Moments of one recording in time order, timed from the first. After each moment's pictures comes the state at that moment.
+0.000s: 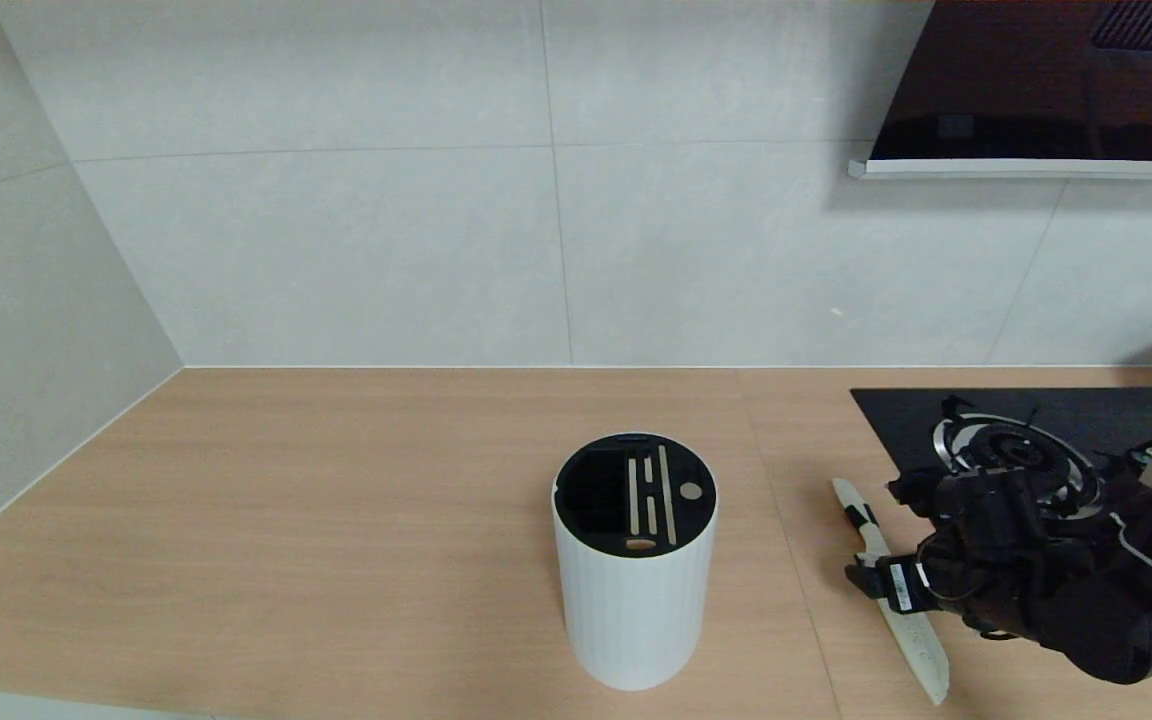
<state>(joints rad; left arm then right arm) 0.01 0.00 0.00 0.00 0.05 -0.01 0.22 2.11 -0.53 -0.87 -0.13 0.01</state>
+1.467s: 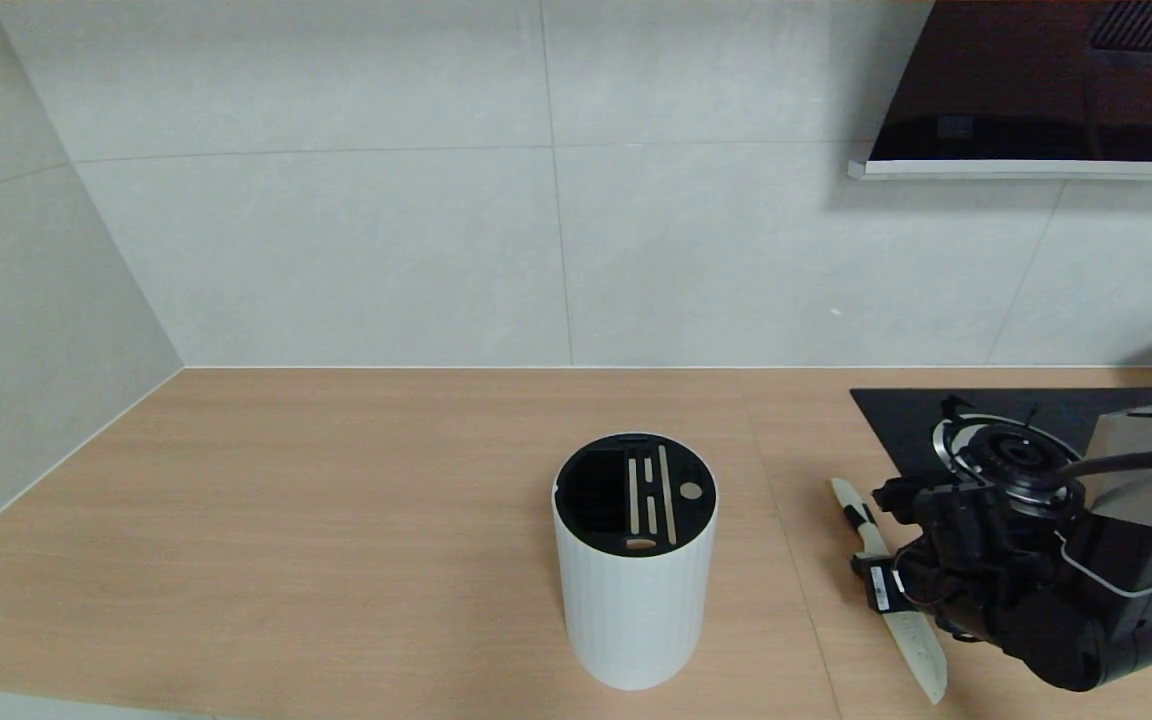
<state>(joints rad) 0.01 0.00 0.00 0.00 0.05 -0.01 0.22 2.25 -0.55 -0.99 -0.15 0.04</state>
